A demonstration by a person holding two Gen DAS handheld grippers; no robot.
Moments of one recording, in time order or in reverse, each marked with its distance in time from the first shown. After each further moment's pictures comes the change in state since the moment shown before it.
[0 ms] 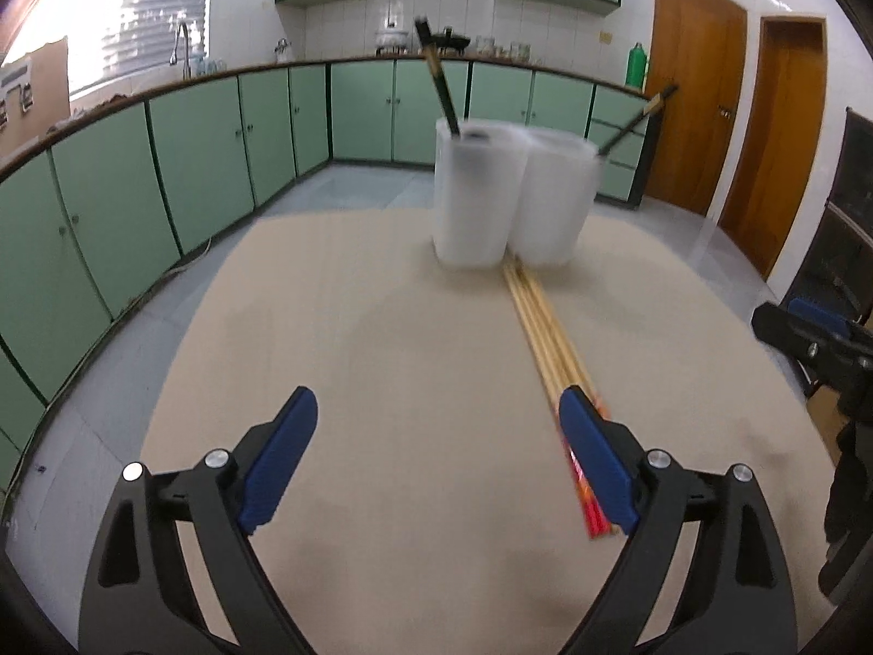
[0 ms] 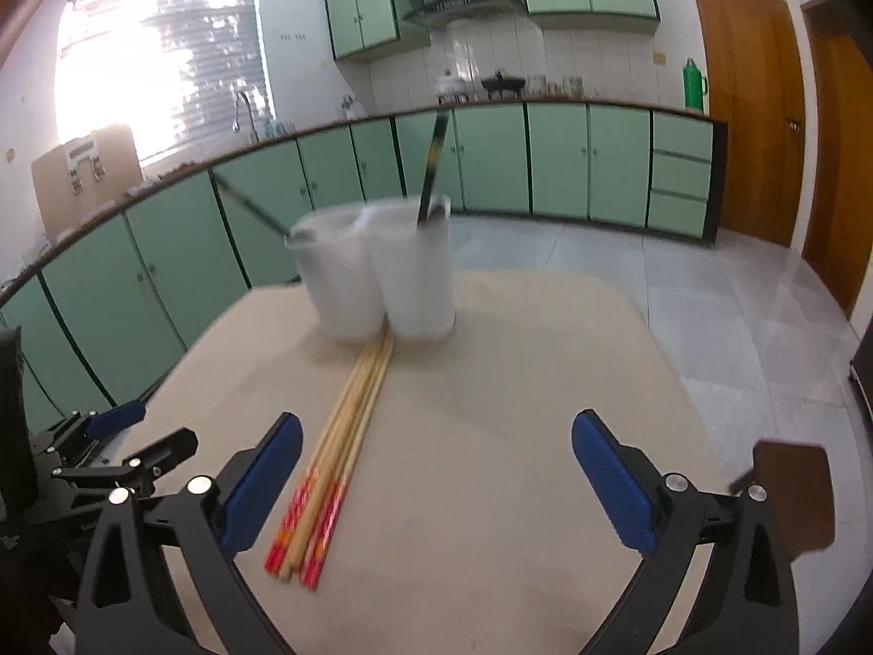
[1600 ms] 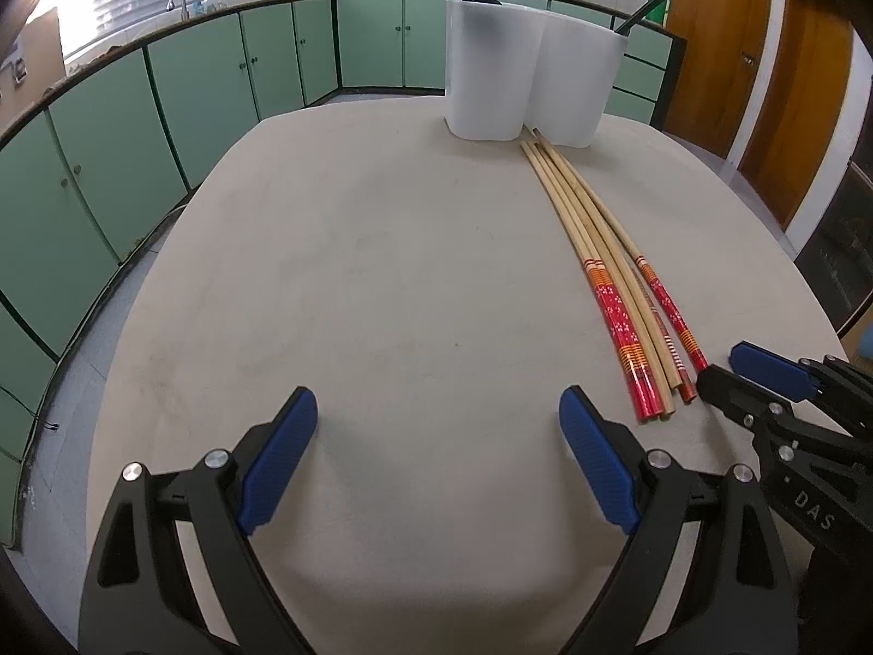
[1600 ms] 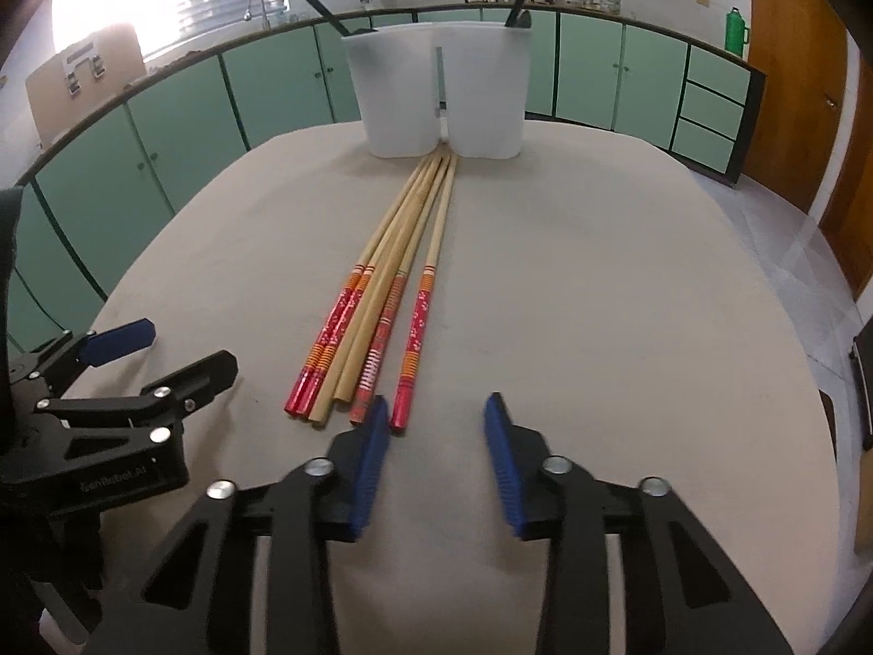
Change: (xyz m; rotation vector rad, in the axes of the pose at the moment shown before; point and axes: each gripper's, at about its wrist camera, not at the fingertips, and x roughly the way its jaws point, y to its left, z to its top) left arm 0.020 -0.005 -0.042 -0.005 0.187 0.040; right arm 0.027 0.051 -0.064 -0.077 0.251 0.001
